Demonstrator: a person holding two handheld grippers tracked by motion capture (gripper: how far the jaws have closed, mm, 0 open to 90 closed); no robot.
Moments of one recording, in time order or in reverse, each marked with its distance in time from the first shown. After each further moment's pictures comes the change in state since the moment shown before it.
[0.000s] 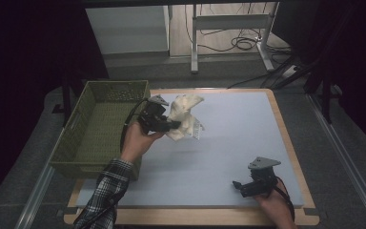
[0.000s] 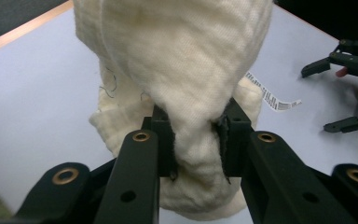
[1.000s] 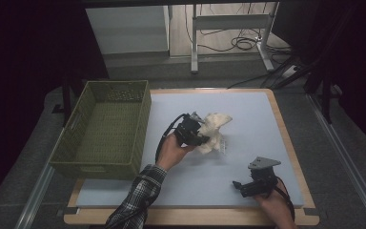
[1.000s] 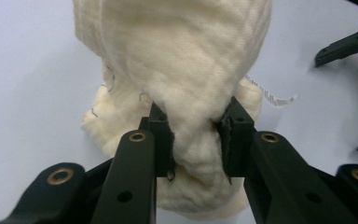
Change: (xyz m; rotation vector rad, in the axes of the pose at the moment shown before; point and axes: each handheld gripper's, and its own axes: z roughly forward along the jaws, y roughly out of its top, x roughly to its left) left arm -0.038 -0.003 0.114 0.070 -0.029 0.058; right arm 0.000 0.000 0.000 0.002 -0.001 -0.002
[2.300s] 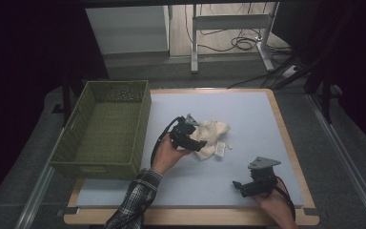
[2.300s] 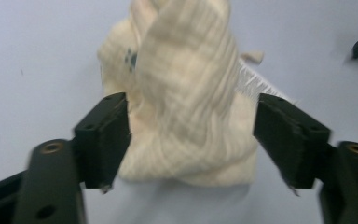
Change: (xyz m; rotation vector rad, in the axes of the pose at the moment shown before) left arm 0.003 -0.010 -0.008 -0.035 0.084 0.010; right arm 0.000 0.000 0.000 0.002 0.001 0.000
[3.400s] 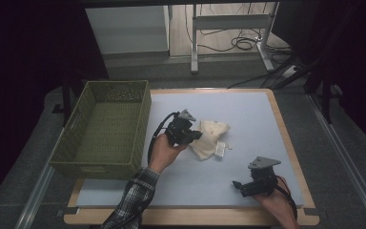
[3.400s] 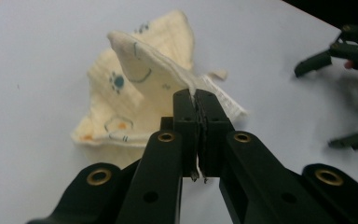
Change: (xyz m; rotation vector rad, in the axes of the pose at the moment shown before) left arm -0.003 -0.003 -0.037 -0.038 -0.081 -0.042; right arm -0.001 0.000 0.000 0.000 0.003 0.006
